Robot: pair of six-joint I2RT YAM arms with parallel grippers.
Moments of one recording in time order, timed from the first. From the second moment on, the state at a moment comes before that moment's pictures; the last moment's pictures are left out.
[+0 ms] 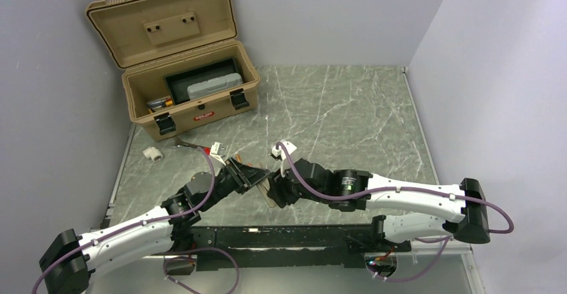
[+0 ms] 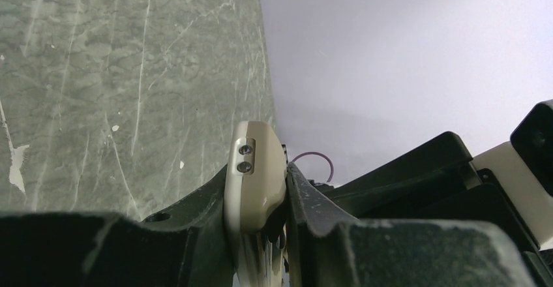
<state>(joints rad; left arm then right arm) -0.94 0.66 0.20 0.38 -0.10 -1.30 1.32 1.13 0.93 -0.40 0.23 0.47</state>
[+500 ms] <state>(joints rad) -0.94 0.66 0.20 0.38 -0.10 -1.30 1.33 1.15 0.93 -0.40 0.23 0.47</state>
